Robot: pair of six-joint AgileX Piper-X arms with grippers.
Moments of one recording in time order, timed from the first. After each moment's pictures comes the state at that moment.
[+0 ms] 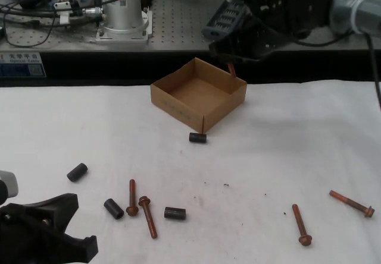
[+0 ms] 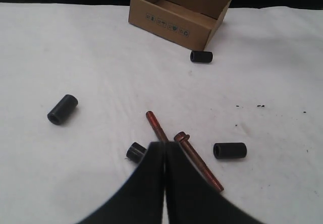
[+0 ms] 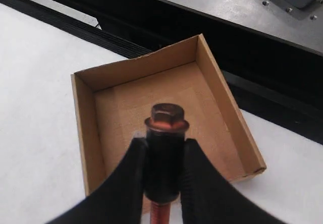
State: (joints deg) left arm -26.7 44.5 -8.2 -7.9 -2.8 -14.6; right arm 25.5 123.1 -105.1 30.0 -11.6 -0.5
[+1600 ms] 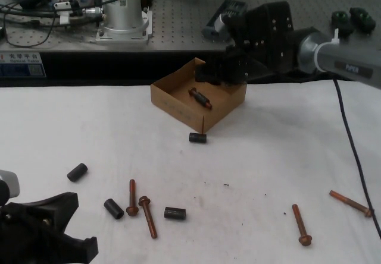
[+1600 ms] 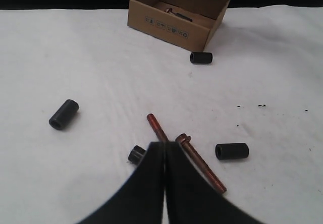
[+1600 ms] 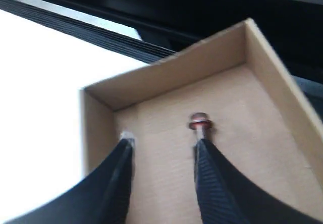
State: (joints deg) left arm -26.7 44.5 -8.2 -8.3 -2.8 -12.9; right arm 25.5 132.0 -107.5 19.1 -25.7 8.6
